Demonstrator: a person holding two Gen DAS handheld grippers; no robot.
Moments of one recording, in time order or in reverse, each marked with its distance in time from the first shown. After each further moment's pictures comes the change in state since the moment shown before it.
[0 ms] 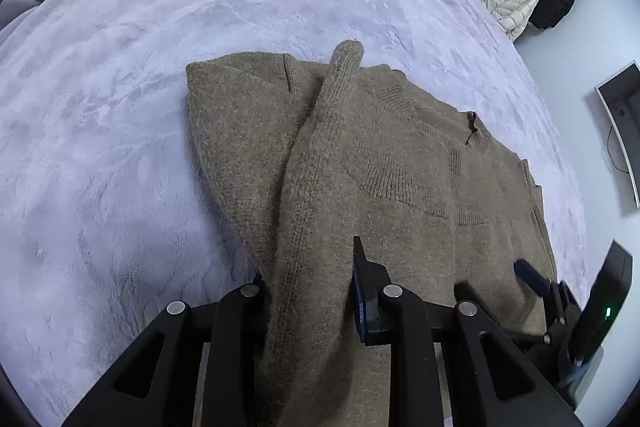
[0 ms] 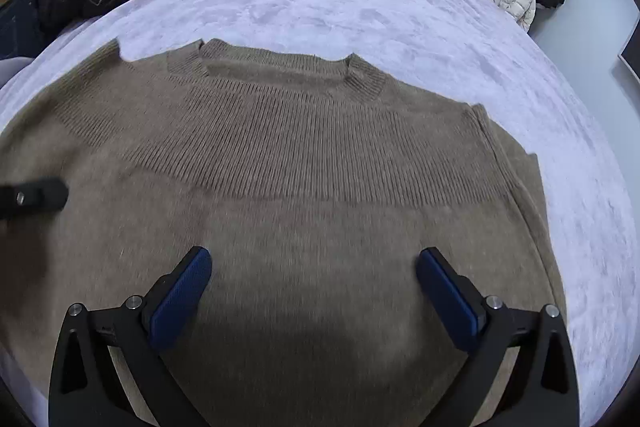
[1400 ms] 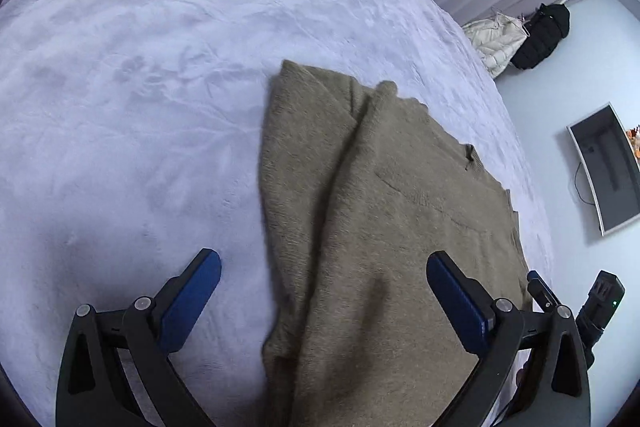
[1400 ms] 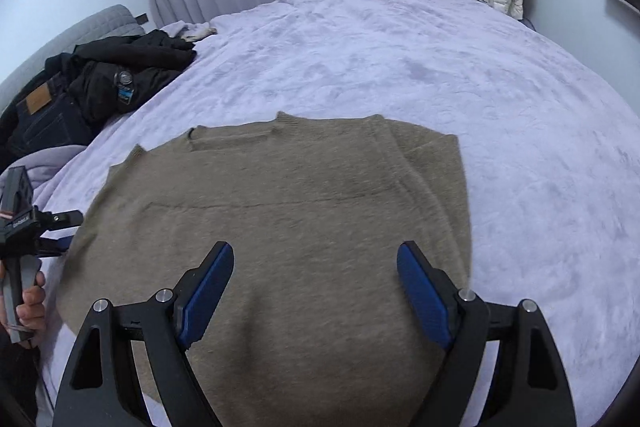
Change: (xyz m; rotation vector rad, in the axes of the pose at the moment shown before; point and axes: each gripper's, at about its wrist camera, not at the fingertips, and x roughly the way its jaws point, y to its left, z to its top) left arm -0.011 0.068 -0.011 -0.076 -0.064 -0.163; right arm -0.045 -0.107 -0.028 0.163 -0.221 0.268
